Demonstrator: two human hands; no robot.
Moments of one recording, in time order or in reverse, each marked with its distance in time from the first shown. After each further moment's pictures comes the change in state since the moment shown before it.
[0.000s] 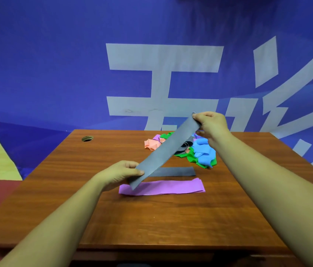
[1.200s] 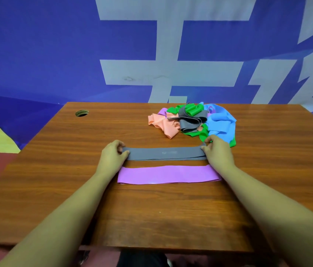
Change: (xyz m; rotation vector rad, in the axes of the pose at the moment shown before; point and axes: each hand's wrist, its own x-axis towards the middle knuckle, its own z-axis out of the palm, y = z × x) left_hand 0.073 -0.083 -0.045 0.700 0.764 0.022; right_hand 0.044 0.207 -0.013 -0.911 -0.047 -0.092
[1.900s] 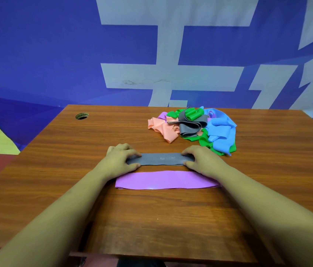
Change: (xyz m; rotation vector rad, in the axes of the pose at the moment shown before) left_hand 0.009 0.006 -0.007 0.294 -0.331 0.420; right_hand -0.005 -0.032 -0.007 -0.284 -0.411 -0.478
